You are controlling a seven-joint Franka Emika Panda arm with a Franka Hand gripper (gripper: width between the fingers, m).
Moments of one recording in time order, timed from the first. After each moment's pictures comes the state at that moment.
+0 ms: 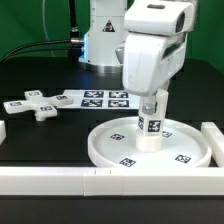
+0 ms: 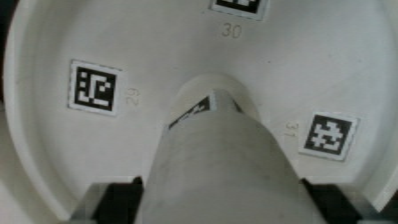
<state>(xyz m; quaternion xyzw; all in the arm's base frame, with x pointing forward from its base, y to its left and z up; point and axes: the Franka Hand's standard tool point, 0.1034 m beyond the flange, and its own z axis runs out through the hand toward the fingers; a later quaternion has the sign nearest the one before) 0.562 0.045 0.074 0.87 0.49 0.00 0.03</state>
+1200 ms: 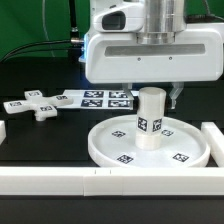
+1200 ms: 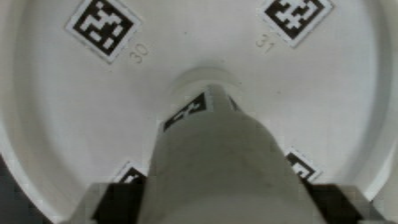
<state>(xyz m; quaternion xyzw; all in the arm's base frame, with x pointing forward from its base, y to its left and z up) 0.559 0.040 0.072 1.00 -0.04 0.02 -0.02</state>
